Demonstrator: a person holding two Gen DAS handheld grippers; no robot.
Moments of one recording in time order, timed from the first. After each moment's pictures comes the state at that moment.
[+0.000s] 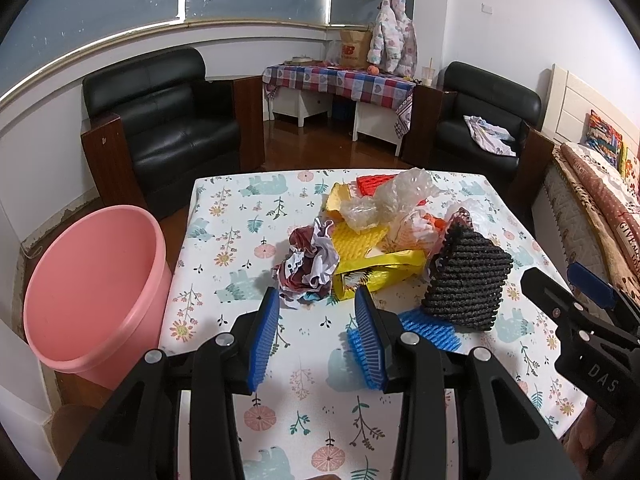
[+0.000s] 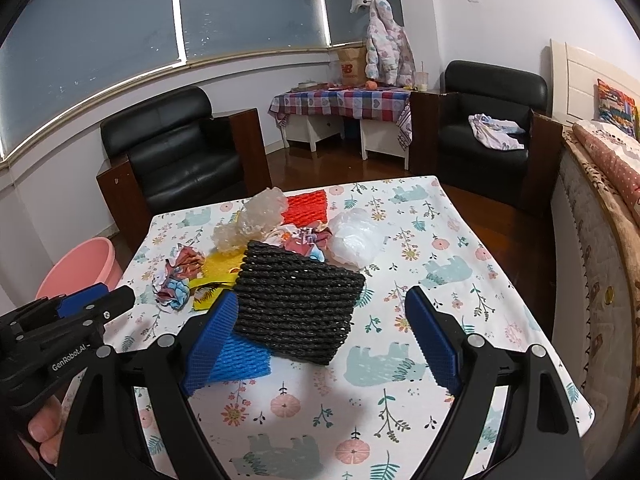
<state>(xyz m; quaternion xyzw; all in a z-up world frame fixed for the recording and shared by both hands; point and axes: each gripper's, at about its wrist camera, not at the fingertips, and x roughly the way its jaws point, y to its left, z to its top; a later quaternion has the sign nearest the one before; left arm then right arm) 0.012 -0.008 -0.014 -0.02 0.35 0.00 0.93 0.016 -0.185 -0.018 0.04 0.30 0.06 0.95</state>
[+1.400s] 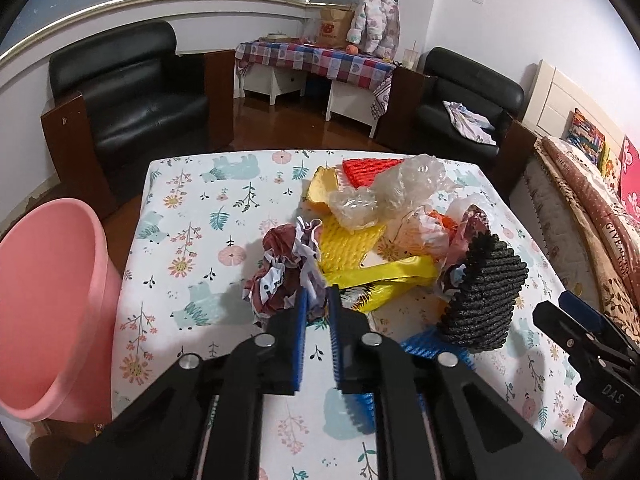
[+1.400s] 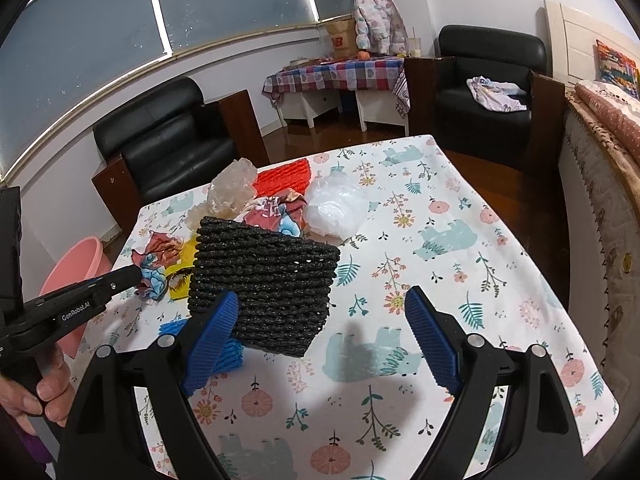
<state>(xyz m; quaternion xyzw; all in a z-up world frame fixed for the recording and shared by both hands) 0.077 0.008 -0.045 -0.05 0.39 -0.06 0.92 0.041 -0.210 -0.046 0.09 0.35 0.07 0.93</state>
